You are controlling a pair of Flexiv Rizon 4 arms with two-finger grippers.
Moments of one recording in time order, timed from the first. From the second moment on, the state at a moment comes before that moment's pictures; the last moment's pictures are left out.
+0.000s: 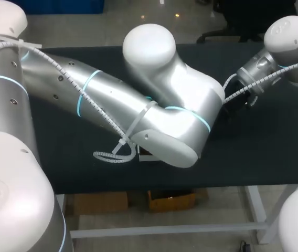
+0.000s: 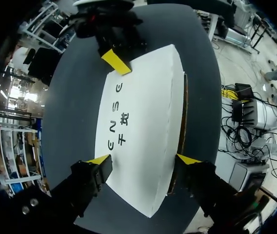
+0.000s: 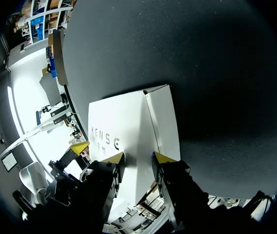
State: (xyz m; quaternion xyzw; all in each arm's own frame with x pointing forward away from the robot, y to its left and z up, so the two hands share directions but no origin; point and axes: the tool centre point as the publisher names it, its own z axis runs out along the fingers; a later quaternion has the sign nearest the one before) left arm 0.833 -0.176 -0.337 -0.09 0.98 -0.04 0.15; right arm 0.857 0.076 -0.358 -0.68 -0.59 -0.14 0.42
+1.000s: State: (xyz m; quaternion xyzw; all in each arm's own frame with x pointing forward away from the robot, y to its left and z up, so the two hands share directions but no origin) left arm 0.839 -0.178 -0.339 -0.08 0.98 -0.03 0.17; right arm 0.857 0.076 -0.358 -0.68 -0.59 -0.14 0.42
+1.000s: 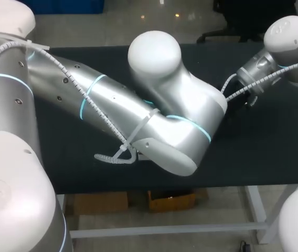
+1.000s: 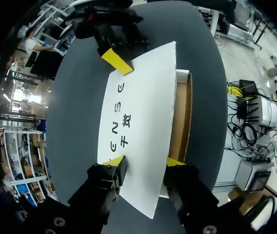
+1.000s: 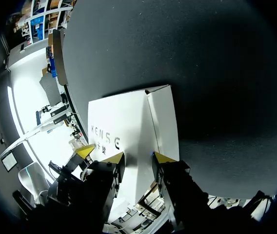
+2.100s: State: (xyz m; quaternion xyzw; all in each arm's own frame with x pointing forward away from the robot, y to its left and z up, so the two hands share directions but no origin) left arm 0.832 -0.177 -0.348 -0.08 0.98 -0.01 0.20; right arm 0.857 0.077 -0.358 -0.68 -0.59 -0.14 0.42
